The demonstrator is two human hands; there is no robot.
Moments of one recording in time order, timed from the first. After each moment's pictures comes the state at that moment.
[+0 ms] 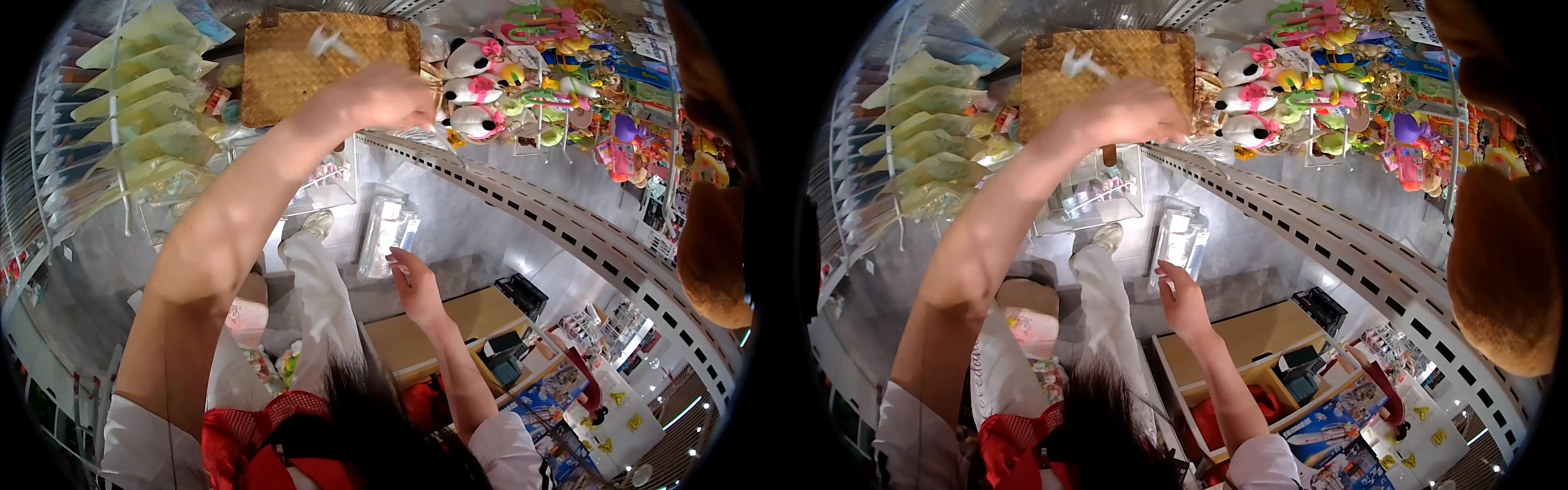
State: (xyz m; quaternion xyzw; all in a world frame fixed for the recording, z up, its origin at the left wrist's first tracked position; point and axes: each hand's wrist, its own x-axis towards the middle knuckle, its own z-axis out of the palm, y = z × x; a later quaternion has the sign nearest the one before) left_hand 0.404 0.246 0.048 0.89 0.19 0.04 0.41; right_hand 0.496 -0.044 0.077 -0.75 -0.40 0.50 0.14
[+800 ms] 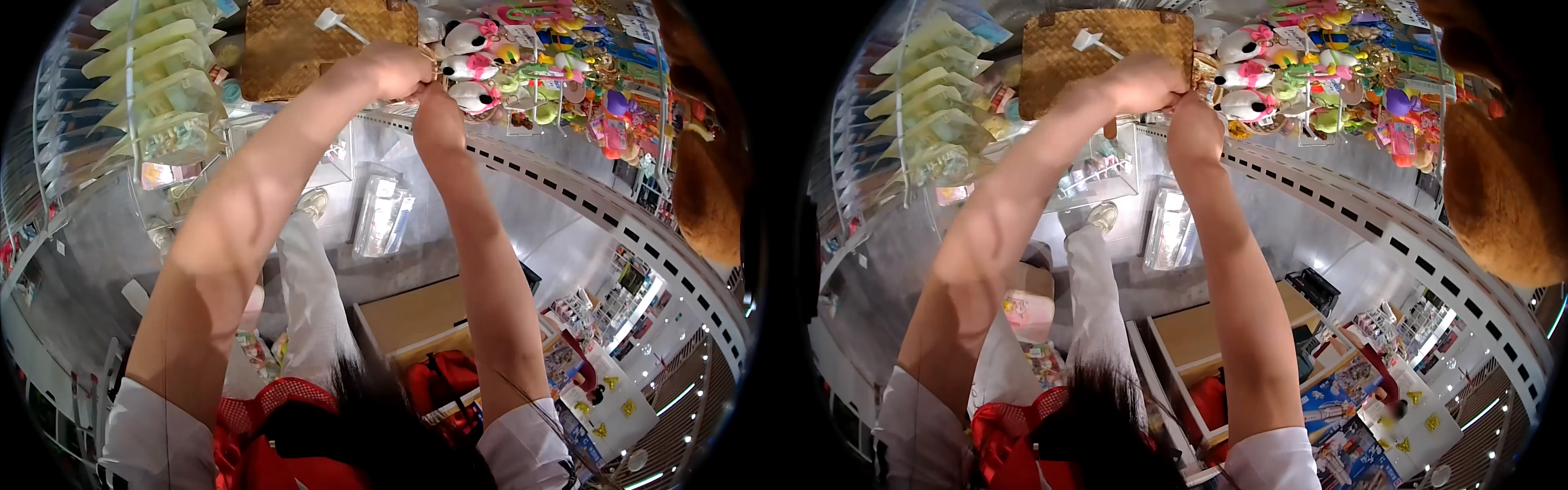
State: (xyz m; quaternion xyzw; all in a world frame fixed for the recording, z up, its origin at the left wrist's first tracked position) left_hand 0.409 0.236 0.039 0.86 0.28 0.01 0.43; right_hand 0.508 0.146 0.057 -0.79 -0.58 0.14 -0.13
